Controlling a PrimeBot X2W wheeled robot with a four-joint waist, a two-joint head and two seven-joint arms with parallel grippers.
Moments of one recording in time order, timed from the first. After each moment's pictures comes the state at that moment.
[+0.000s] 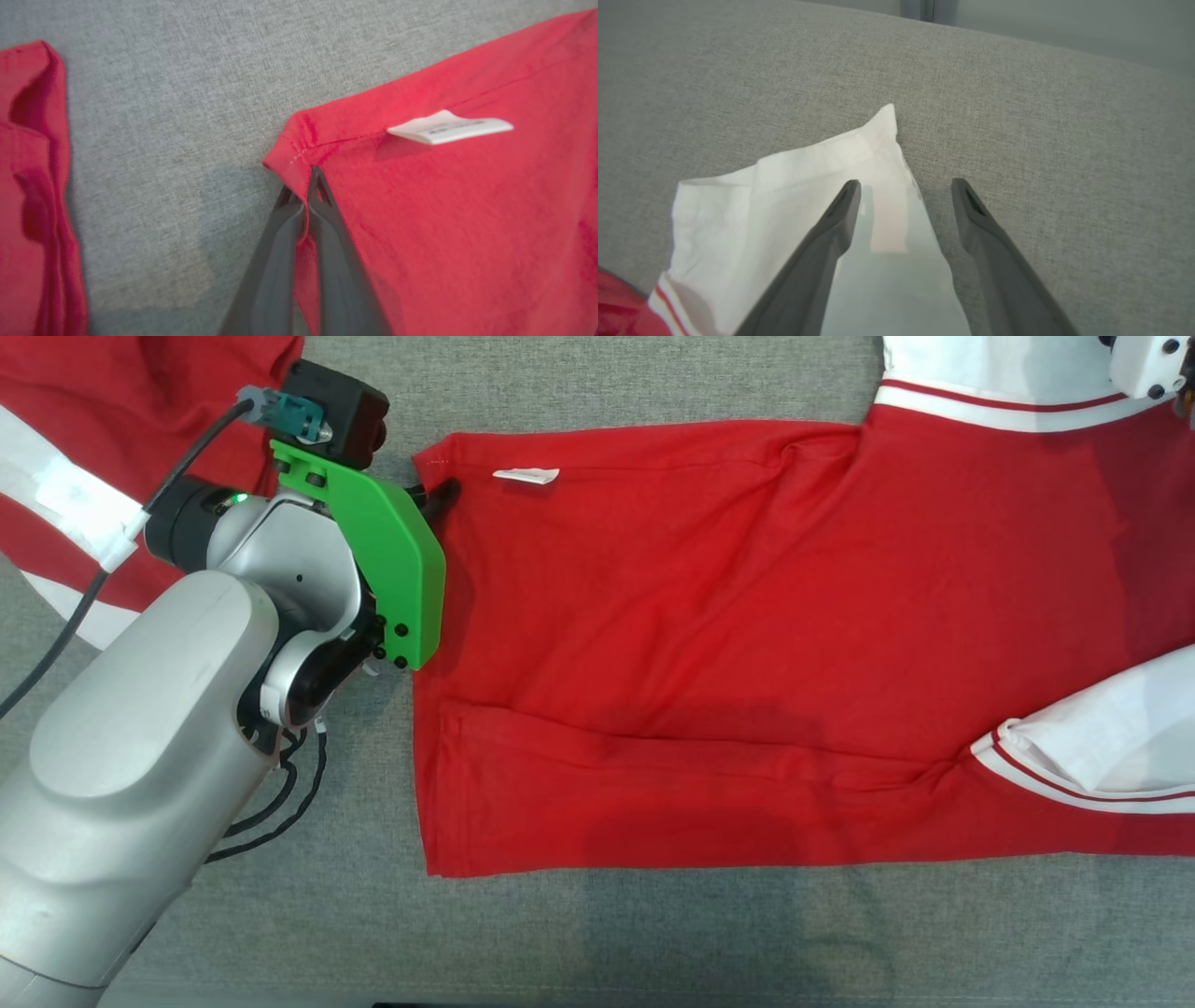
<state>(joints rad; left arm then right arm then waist) -0.95 0.48 -0.85 0.20 -0.89 0.10 0.53 -1.13 -0.50 0.29 0.49 0.55 0.13 0.69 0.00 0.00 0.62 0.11</state>
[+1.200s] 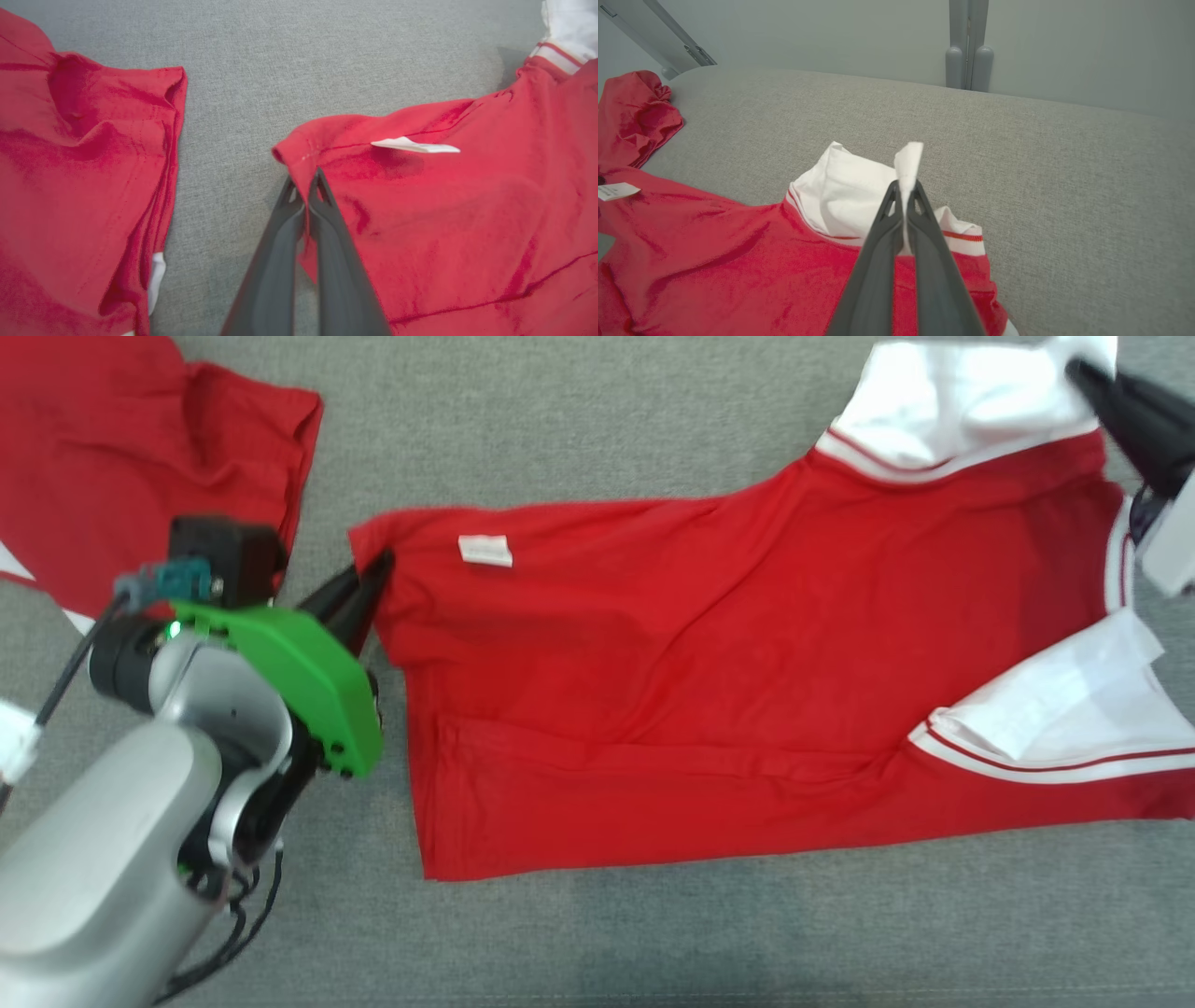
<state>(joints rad) -0.69 0.60 -0.75 0.01 -0.91 0.18 0.27 -0.75 -0.76 0.36 0.11 0.92 0.13 0.36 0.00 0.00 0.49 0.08</state>
